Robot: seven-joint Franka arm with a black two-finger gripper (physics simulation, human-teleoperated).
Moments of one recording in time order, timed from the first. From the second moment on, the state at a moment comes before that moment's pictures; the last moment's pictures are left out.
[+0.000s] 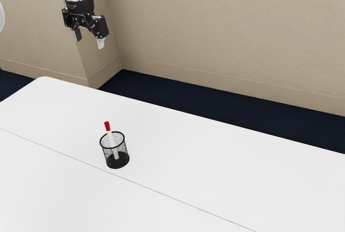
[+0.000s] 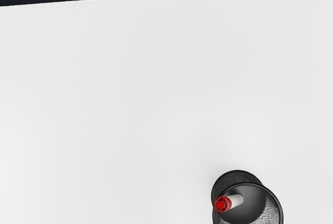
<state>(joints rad) -0.10 0.26 0.27 -1.25 0.03 1.58 0.19</state>
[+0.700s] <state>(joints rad) -0.10 0.54 0.30 -1.24 -0.05 1.67 -0.15</state>
